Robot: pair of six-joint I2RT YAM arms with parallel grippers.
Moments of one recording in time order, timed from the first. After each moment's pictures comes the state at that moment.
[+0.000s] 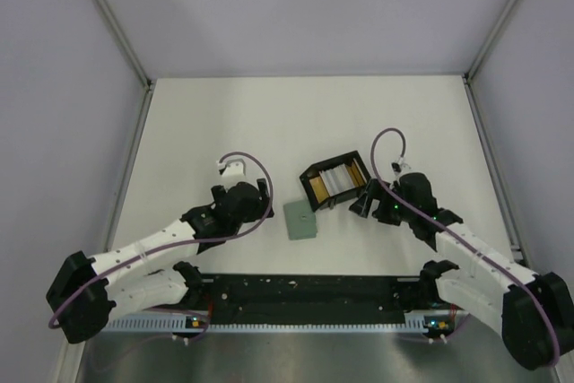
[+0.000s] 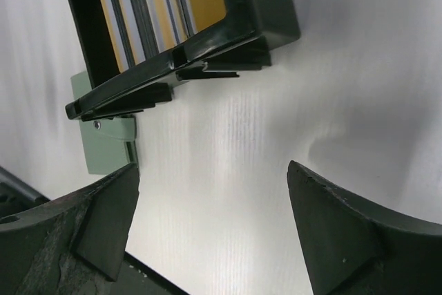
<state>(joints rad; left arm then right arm) -0.83 1.00 0.54 -0.32 -0.49 -0.78 0.37 0.88 0.35 -0.16 -0.20 0.65</state>
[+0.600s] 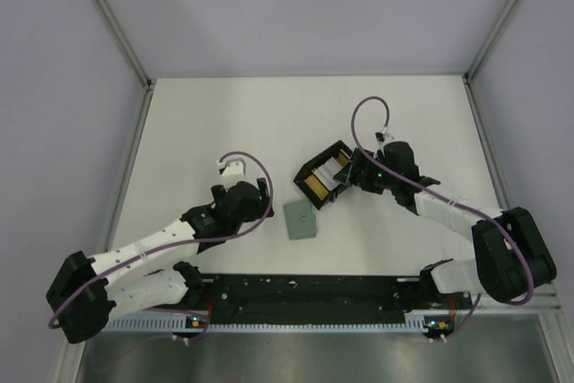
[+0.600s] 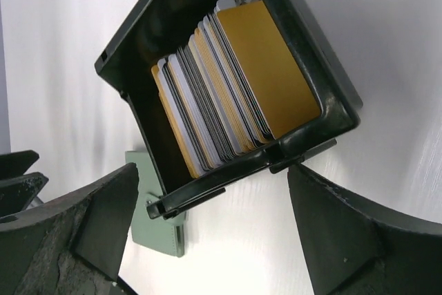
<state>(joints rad) -0.83 1.00 0.55 -0.32 -0.50 -0.78 0.39 1.31 0.57 0.11 -0.29 0.65</state>
